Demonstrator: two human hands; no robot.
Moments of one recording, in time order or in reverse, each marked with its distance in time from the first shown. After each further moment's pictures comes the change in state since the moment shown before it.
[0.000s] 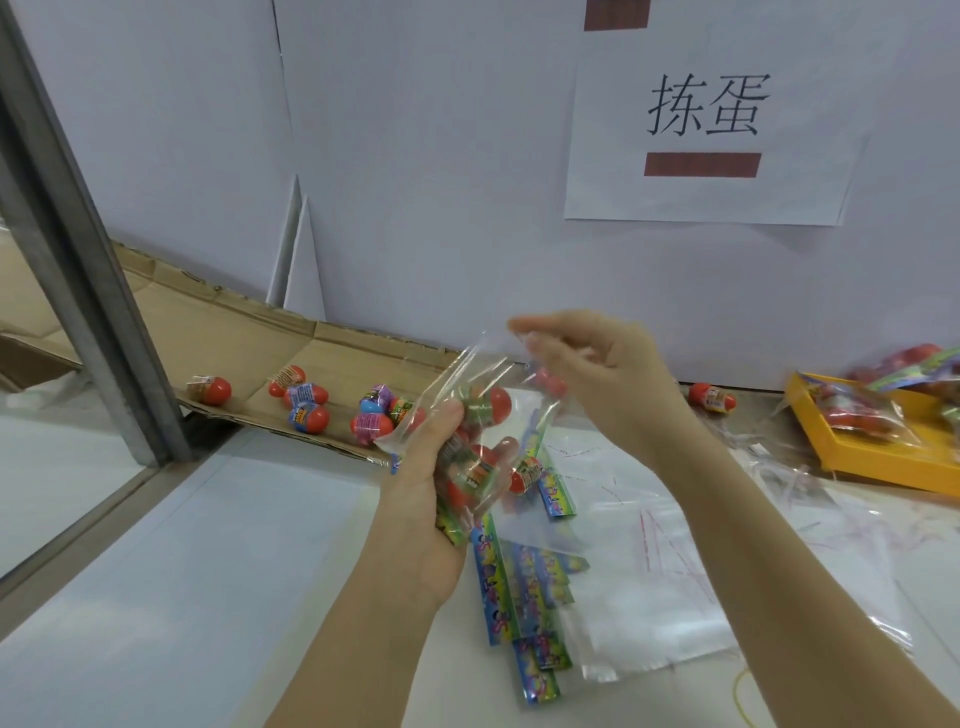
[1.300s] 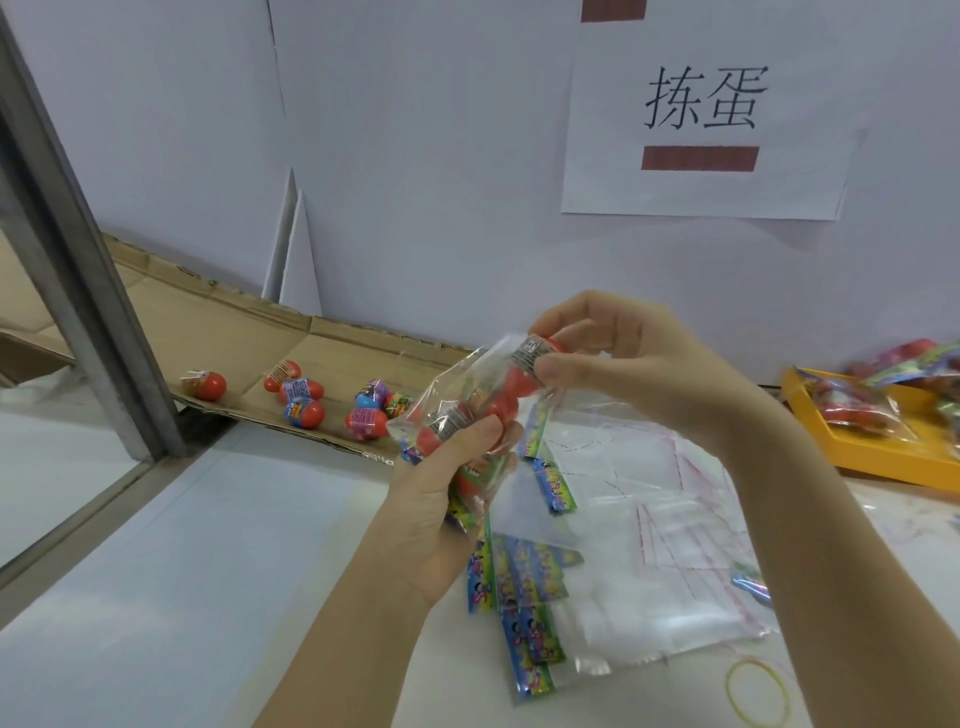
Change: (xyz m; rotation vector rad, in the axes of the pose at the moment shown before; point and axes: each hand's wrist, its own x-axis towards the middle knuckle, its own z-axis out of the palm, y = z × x) left_hand -0.003 -0.002 0.003 0.023 -0.086 -0.026; right_hand -0.003 -0.019 -0.035 0.024 -0.307 0.132
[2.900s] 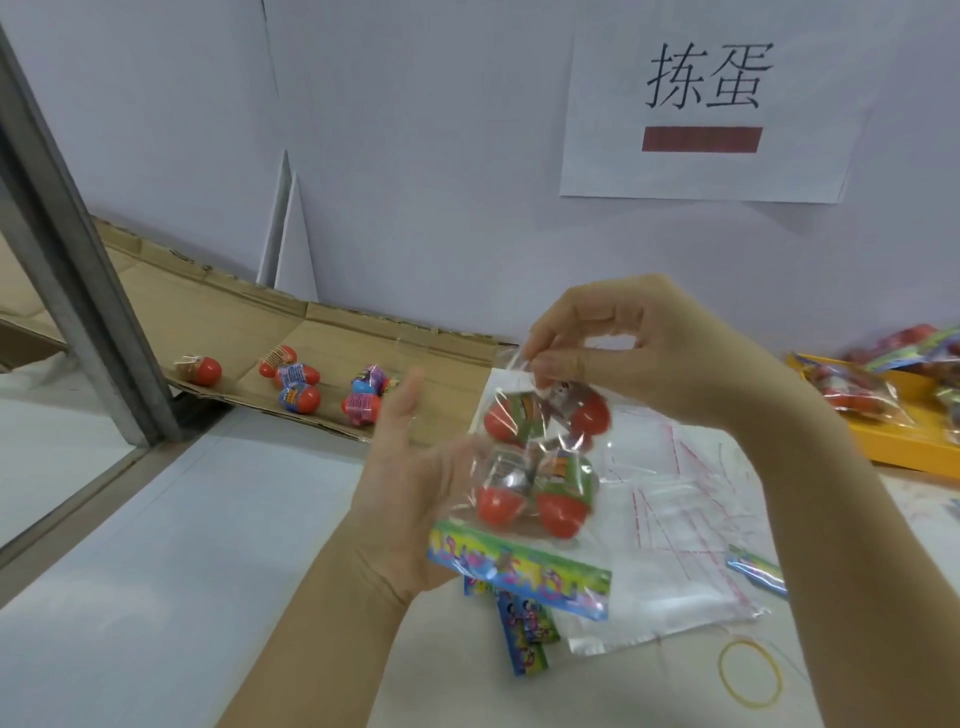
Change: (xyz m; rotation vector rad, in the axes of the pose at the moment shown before) left_hand -0.001 0.009 -0.012 0.064 -0.381 -0.340; right_hand -0.004 -0.009 -0.004 -0.281 -0.079 -0.173
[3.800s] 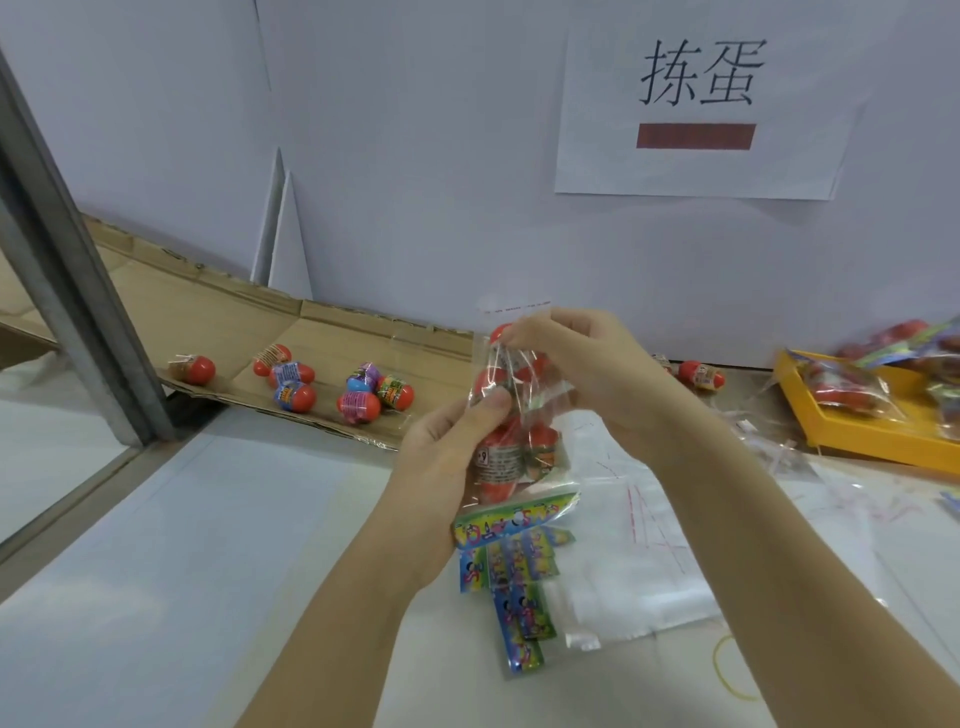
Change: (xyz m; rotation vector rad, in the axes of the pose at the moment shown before) left_hand 0.010 -0.006 0.013 0.314 0.385 0.268; right_hand 0.016 0.009 0.038 0.474 0.135 0.433
